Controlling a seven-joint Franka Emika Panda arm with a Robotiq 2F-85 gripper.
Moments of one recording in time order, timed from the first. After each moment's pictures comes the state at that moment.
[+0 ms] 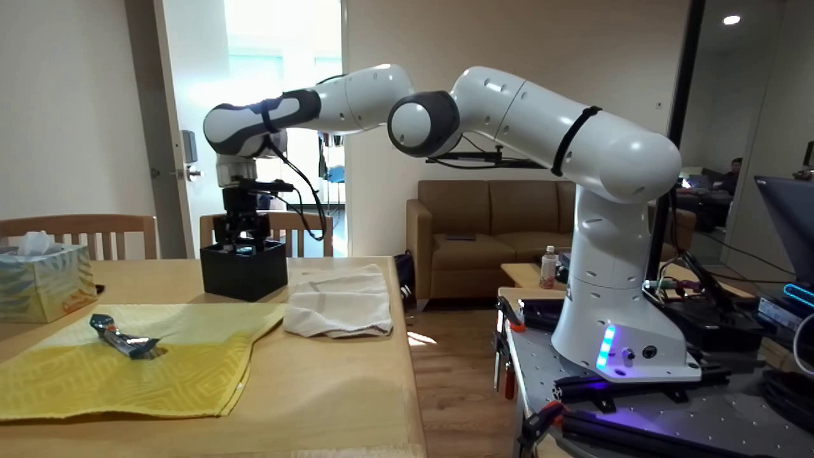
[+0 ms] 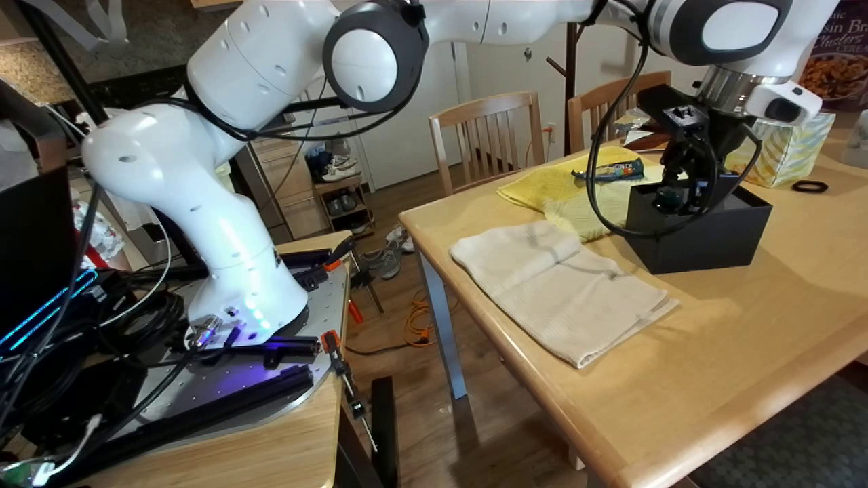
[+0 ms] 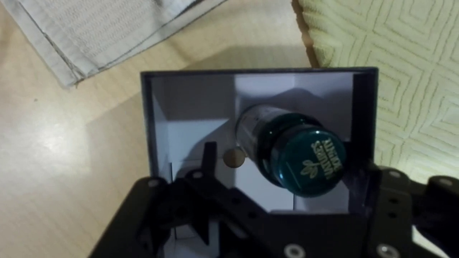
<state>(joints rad) -0.19 1.13 -0.01 -0.70 0.16 1.65 0.02</state>
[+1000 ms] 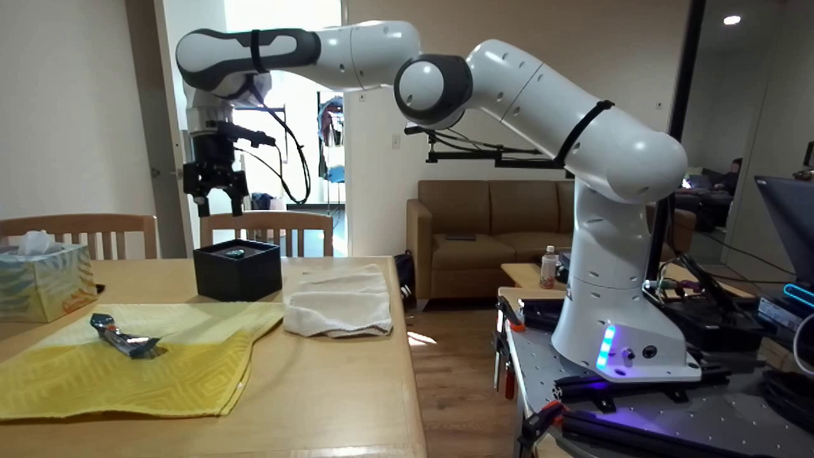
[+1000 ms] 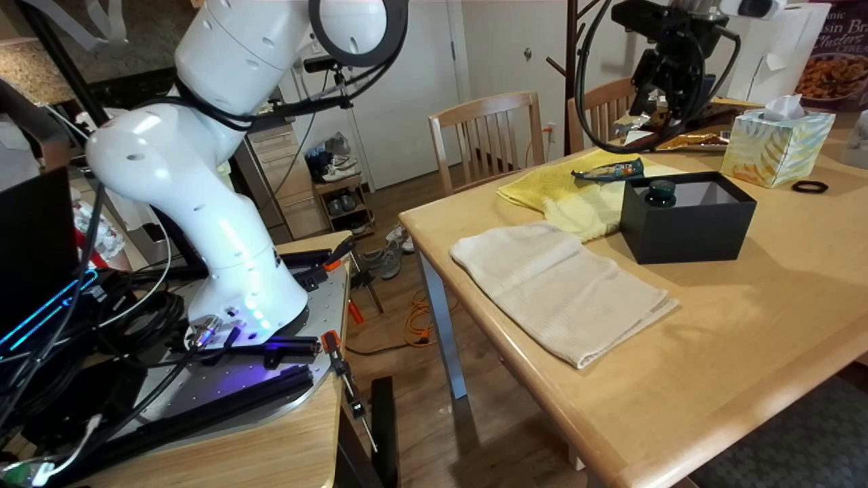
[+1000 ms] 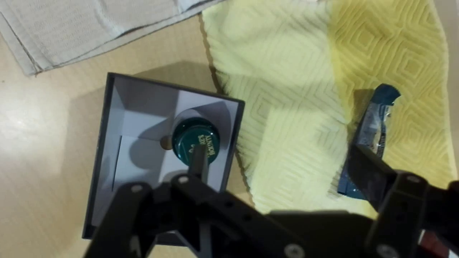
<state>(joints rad) -0.12 0.97 0.04 -0.70 0.15 1.49 0.00</state>
